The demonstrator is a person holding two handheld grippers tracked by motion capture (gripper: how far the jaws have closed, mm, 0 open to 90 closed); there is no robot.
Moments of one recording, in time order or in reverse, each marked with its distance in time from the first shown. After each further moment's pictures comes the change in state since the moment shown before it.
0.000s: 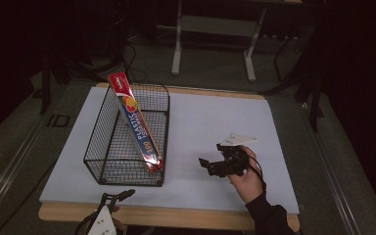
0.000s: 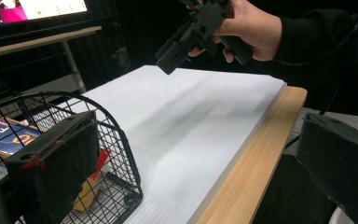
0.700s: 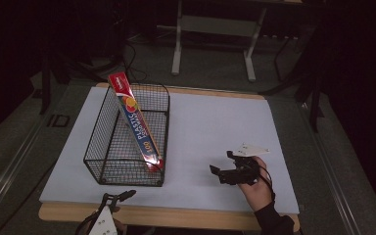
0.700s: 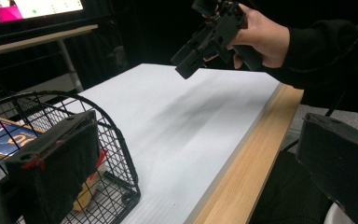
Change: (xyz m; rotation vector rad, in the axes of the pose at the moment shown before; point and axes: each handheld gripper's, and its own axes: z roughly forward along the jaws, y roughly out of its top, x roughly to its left) left arm -0.001 0.000 0.000 0.004 -0.013 0.009; right arm -0.016 -0.036 -0.012 -0.031 -0.020 0.005
